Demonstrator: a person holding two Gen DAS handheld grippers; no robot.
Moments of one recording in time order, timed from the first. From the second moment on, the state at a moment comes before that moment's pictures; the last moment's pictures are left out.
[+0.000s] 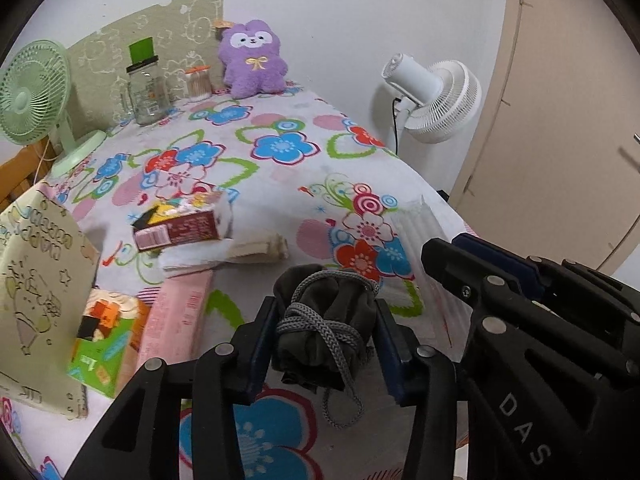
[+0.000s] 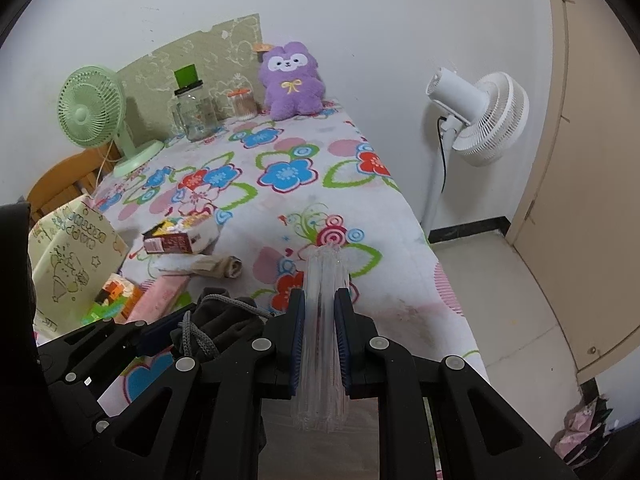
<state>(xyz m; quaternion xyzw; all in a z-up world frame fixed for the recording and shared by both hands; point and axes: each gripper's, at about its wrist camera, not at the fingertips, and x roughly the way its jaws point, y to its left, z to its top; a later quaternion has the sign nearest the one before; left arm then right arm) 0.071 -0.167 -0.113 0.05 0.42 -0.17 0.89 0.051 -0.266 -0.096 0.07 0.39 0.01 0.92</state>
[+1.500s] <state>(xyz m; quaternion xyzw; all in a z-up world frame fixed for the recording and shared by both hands) 0.061 -0.063 -0.011 0.02 0.34 -0.09 0.93 0.051 -0.165 0.011 0.02 0.31 0.07 0.95</state>
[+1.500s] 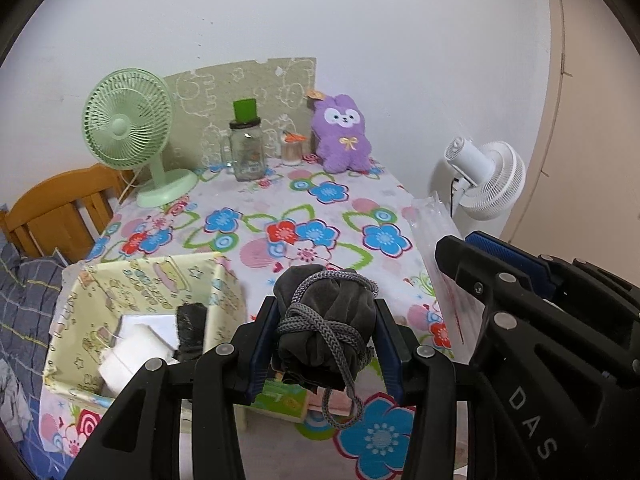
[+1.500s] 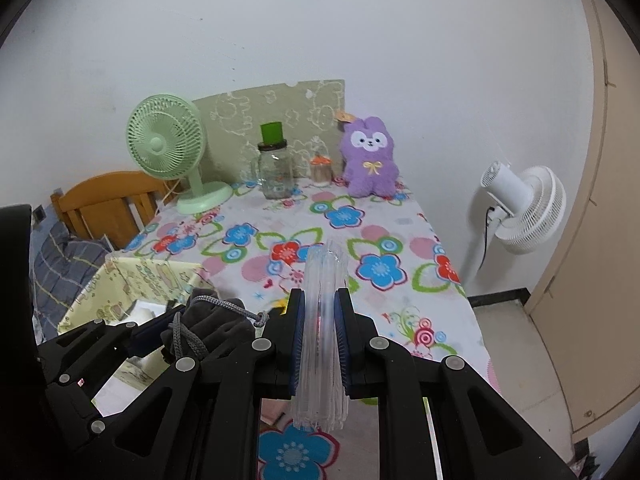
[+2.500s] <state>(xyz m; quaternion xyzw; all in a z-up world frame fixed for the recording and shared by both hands) 0.074 0.020 -0.002 0.00 0.33 -0.02 0.94 0.077 -0.078 0.022 -0.01 0.31 0.14 0.94</state>
